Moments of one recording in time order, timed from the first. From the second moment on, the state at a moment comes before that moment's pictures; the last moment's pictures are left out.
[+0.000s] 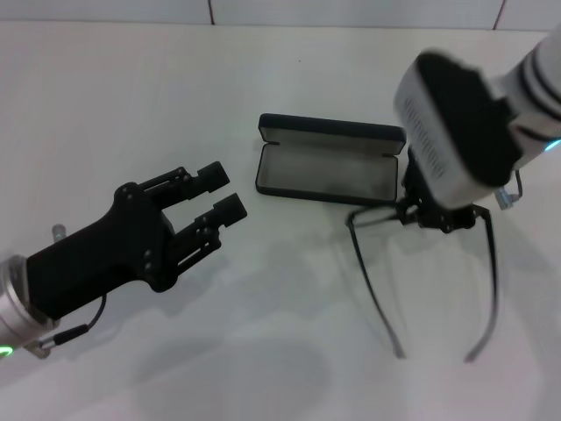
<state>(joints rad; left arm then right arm) -0.21 -2.09 1.10 0.49 1.24 1.78 -1.03 0.79 2.03 -1.60 -1.26 -2.47 -1.49 1.72</state>
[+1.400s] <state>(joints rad) -0.45 -2.10 1.20 0.45 1.16 1.98 -1.04 0.51 2.02 -1.21 -0.90 -1.45 -1.55 1.25</state>
